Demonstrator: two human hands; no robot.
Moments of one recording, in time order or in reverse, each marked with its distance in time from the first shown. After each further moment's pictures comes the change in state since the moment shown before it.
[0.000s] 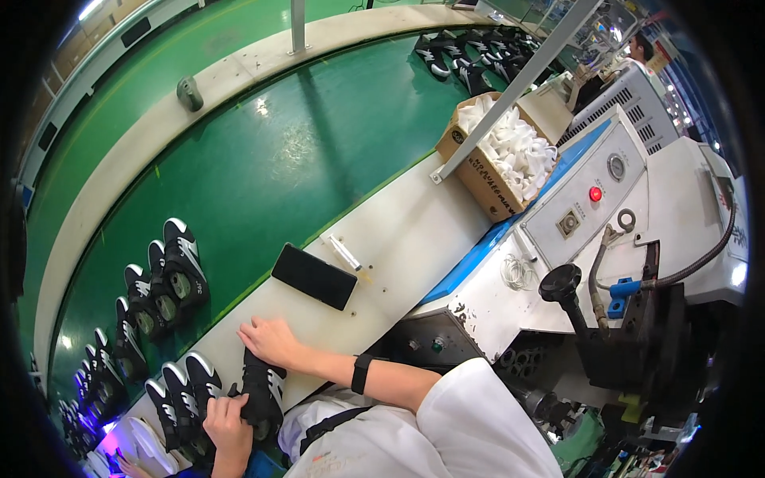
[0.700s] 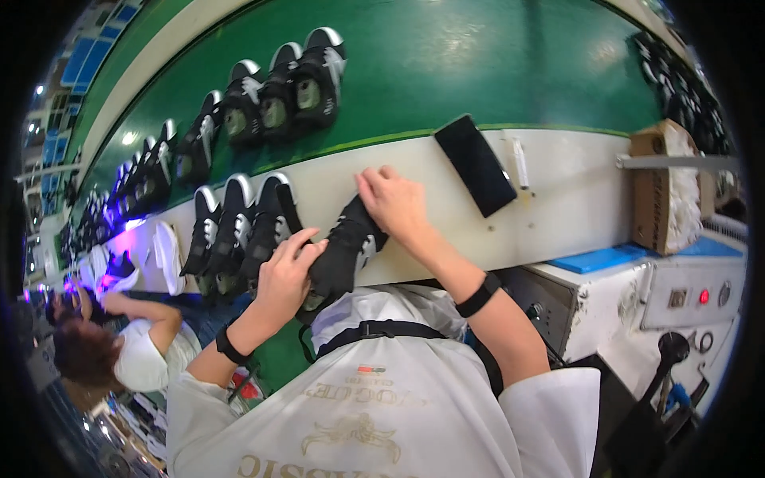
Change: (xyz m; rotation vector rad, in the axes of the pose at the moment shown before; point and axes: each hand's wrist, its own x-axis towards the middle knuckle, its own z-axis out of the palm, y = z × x) left_hand -0.012 -0.019 0.018 -0.103 -0.056 -0.103; right_hand 0.008 0.002 -0.013 -0.019 -0.027 -0.082
